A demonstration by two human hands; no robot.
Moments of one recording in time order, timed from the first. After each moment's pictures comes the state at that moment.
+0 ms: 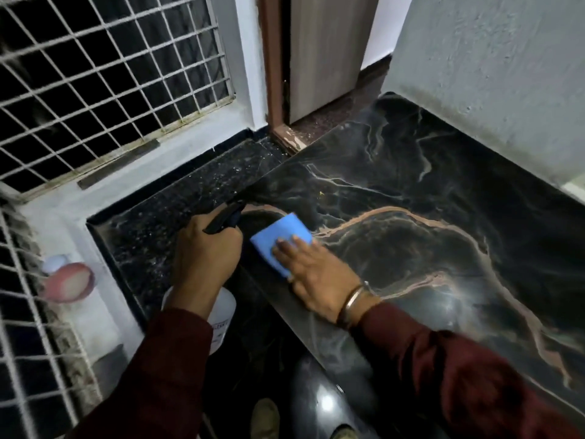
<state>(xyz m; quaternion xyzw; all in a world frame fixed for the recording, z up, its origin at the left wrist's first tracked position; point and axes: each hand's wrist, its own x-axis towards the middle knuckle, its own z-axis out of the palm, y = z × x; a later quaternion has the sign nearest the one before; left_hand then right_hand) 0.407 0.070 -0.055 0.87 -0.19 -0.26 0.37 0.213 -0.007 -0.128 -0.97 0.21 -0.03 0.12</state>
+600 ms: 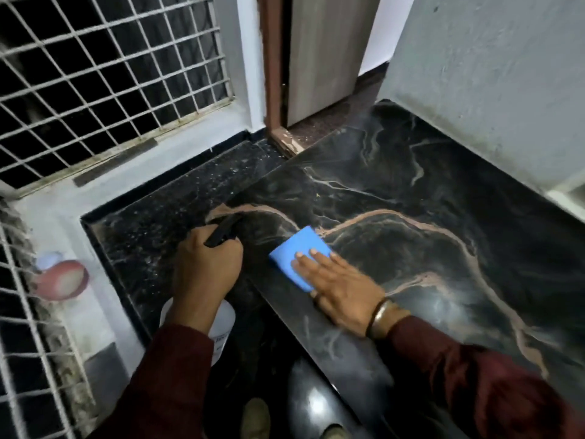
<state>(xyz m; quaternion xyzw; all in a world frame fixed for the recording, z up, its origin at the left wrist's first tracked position) 0.381 0.092 -0.035 0.87 -0.19 -0.27 0.37 0.162 -0.005 -0.126 -0.97 0.19 0.00 0.12</state>
